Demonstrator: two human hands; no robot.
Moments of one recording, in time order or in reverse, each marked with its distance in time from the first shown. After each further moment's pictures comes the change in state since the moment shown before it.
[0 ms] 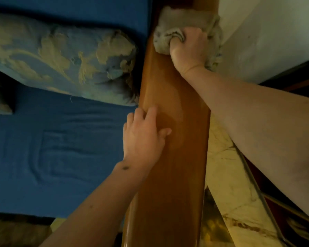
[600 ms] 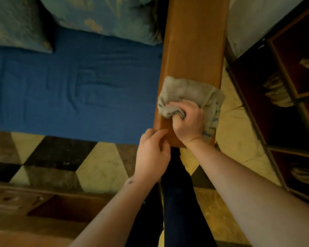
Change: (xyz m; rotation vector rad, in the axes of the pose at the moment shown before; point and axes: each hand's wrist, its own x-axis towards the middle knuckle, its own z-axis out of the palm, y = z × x) left_hand -0.316 -0.096 0.028 -0.354 -0.117 -0.054; right_hand -0.446 -0.014 -0.053 0.154 -0.104 -0.002
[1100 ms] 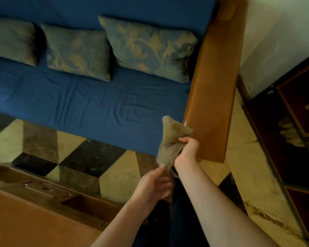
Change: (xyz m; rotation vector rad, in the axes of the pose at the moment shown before) left_hand -0.146 -0.015 -0.078 -1.196 -0.144 -0.858; right_hand -0.090 -0.148 -0.009 1.198 0.112 1.245
